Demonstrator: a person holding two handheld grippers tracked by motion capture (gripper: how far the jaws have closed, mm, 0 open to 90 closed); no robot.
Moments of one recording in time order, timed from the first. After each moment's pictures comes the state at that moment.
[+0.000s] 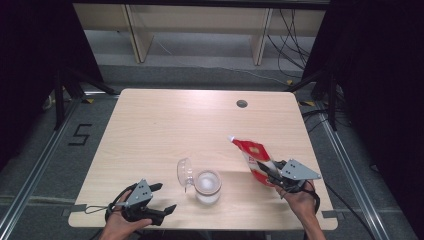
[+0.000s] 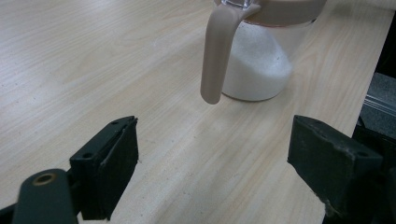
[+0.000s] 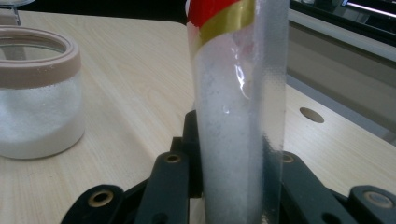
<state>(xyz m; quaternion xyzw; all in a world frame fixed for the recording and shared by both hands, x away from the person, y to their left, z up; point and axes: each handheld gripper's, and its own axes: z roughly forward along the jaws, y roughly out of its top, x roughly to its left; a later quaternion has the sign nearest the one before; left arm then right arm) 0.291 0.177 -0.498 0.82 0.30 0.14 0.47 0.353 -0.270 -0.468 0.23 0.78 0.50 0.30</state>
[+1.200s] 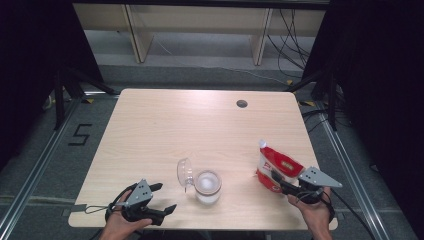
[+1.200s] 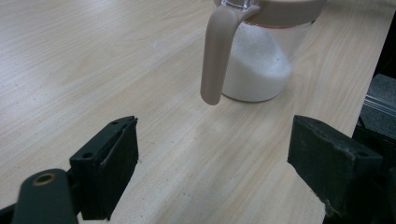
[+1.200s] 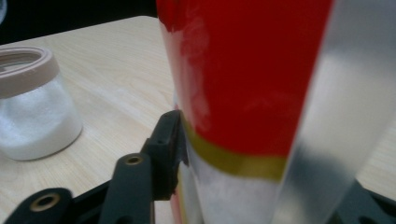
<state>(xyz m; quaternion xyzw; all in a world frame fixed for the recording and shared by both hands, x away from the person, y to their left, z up) 0.291 0.176 -0.497 0.82 0.30 0.14 0.47 0.323 -0.305 -0.475 0.38 0.73 0.51 0.25</state>
